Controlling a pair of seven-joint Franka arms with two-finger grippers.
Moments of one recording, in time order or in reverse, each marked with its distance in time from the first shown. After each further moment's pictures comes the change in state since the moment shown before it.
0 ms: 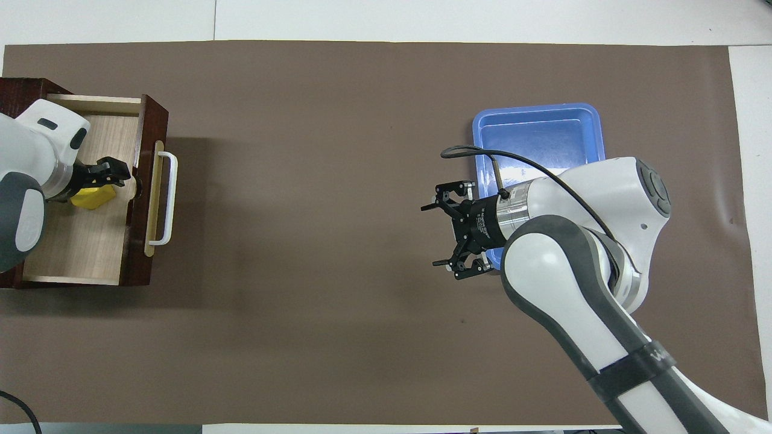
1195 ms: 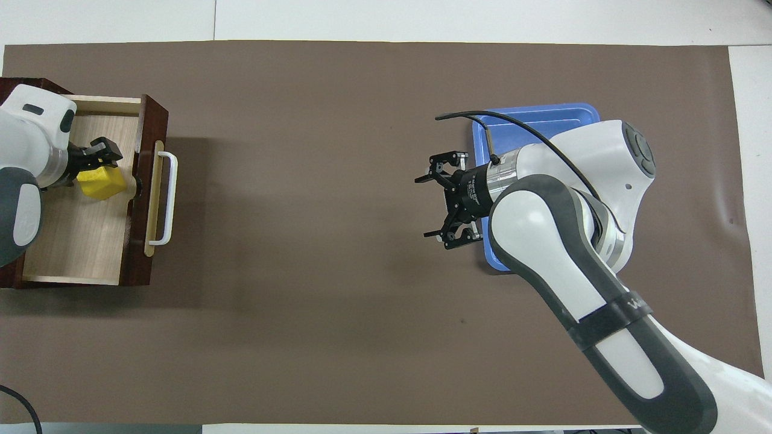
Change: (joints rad) left arm 0.013 0.040 0.000 0.108 -0.019 -0.016 -0.084; right arm 0.023 0.133 0.002 0.159 0.007 0.076 0.138
